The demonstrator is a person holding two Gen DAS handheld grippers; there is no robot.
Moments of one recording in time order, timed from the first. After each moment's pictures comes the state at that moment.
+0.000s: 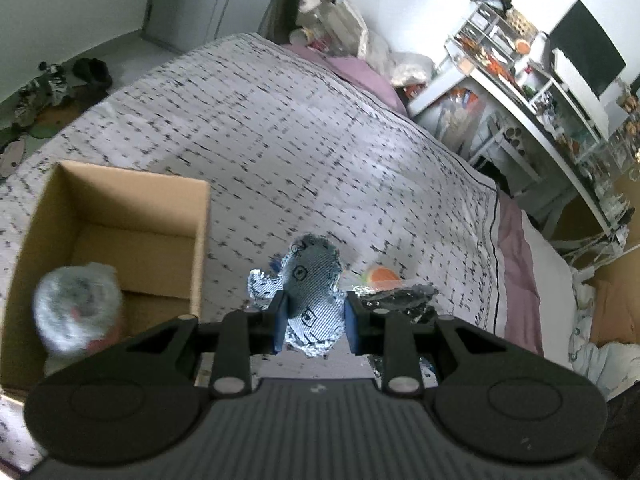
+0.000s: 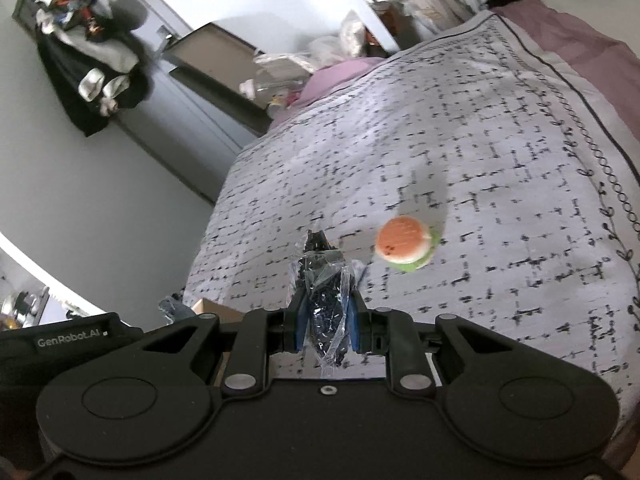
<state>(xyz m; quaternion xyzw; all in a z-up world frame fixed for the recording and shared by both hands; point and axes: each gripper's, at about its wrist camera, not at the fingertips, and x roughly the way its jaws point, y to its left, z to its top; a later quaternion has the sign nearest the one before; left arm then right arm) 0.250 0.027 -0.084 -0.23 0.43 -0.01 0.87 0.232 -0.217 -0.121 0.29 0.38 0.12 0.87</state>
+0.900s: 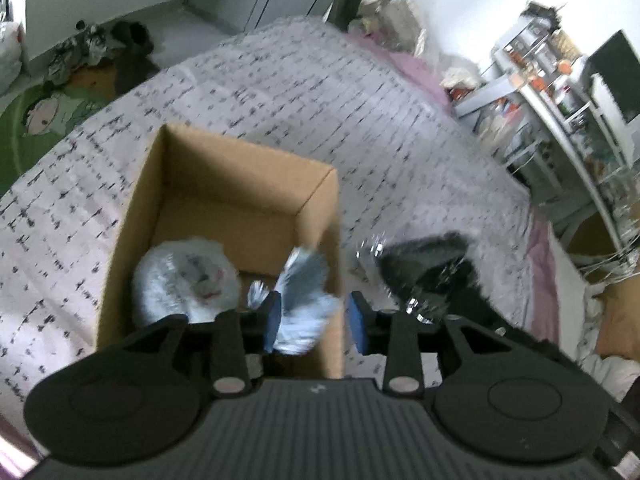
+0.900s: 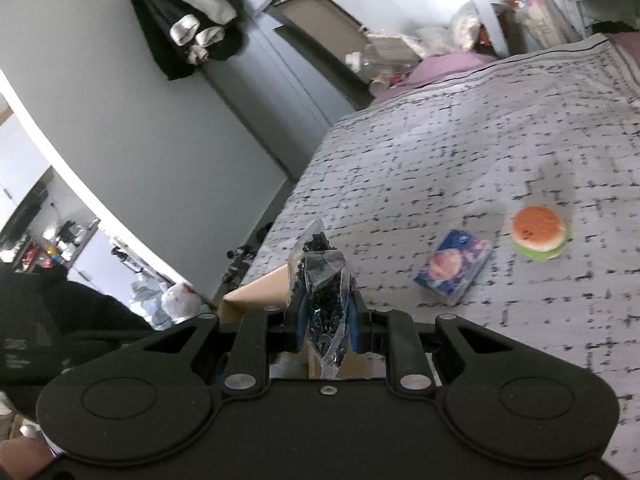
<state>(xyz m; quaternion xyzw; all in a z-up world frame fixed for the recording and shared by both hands) 0.225 0.116 -0.113 -0.27 0.47 0.01 0.84 0.220 -0.134 -0.103 0.24 0.36 0.24 0.87</state>
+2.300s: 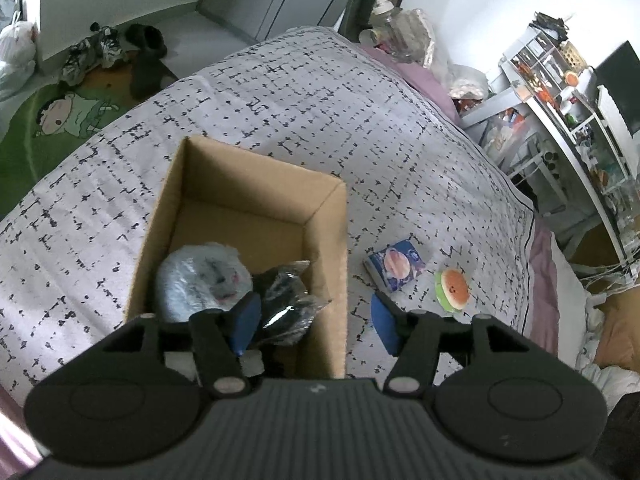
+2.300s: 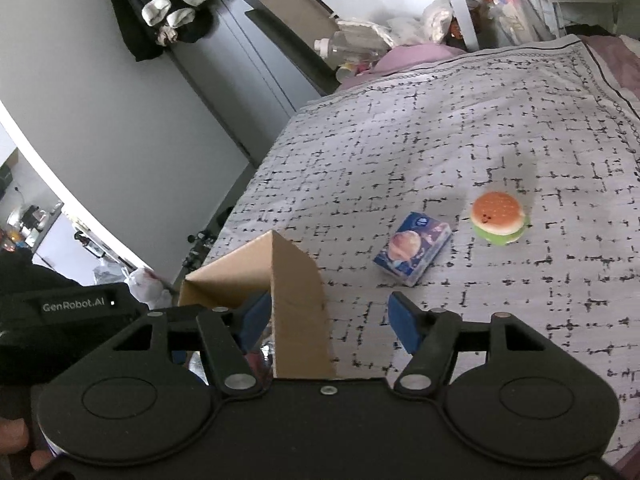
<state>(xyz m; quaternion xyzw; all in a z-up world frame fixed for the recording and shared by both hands) 0.216 0.118 -0.092 -0.27 0.46 0.03 0.85 0.213 -0.143 -0.105 0.20 0.40 0.18 0.88</state>
